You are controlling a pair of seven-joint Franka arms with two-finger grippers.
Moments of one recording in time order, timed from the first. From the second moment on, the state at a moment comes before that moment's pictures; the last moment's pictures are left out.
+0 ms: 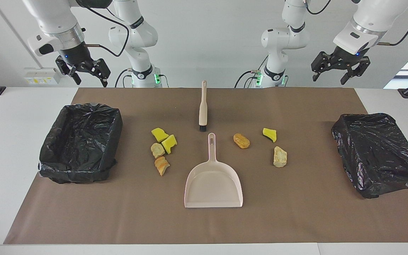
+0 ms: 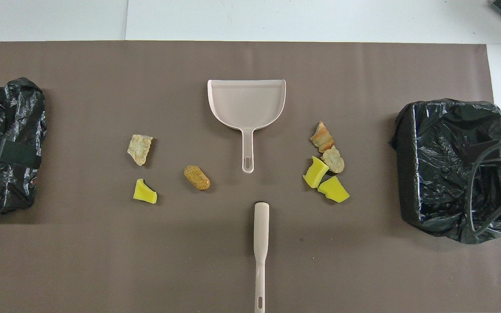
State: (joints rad) left arm -0.05 -0.01 -0.09 -1.43 -0.02 1.36 0.07; right arm 0.00 -0.10 -0.03 -1.63 -0.01 1.51 0.11
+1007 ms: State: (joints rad) left arm -0.41 -0.08 -0.11 -1.79 -0.03 1.61 -0.27; right arm 0.00 -0.10 -0.03 -1.64 -0.01 1.51 0.11
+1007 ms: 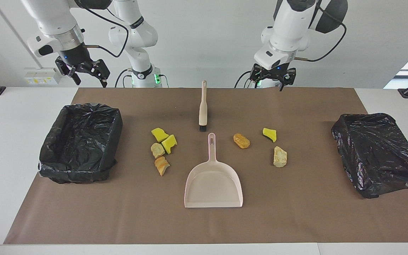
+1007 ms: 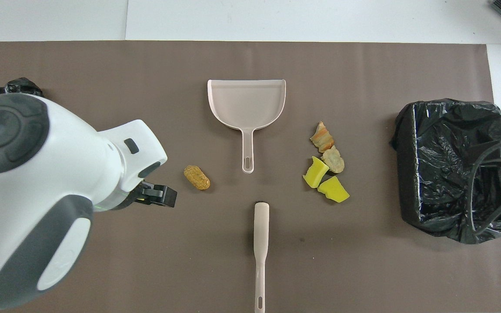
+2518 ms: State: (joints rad) left arm -0.97 0.05 -0.11 -2.25 -0.05 2.26 -0.74; right arm 0.34 0.35 -0.02 -1.33 -0.01 1.61 0.51
